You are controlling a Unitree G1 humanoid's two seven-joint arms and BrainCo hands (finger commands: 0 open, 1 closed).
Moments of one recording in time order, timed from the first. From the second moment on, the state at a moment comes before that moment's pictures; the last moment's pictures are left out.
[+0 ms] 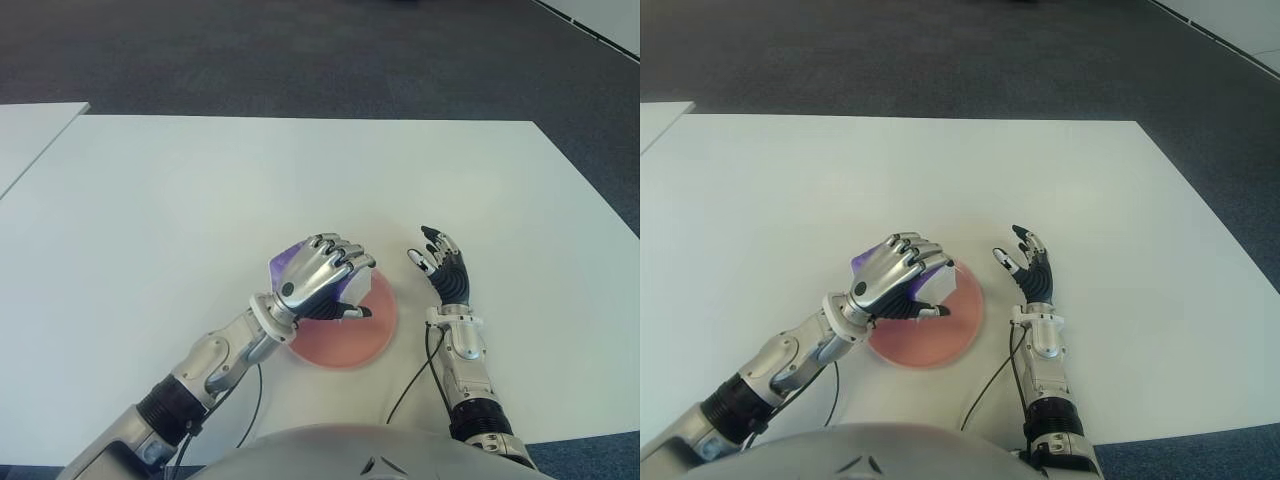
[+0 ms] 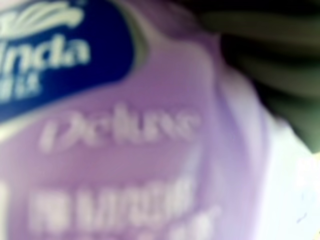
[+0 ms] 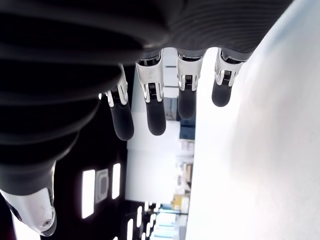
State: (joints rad) left arm -0.05 0.40 -0.59 -0.07 1.02 -0.37 0.53; right arm 0.01 -0.08 -0.09 0.48 0.00 -0.53 -0.03
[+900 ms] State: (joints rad) left arm 0.04 0.36 -0.57 -0.34 0.91 -0.24 0.08; right arm -0.07 -0.08 -0.09 0.59 -0.01 -0.70 -0.10
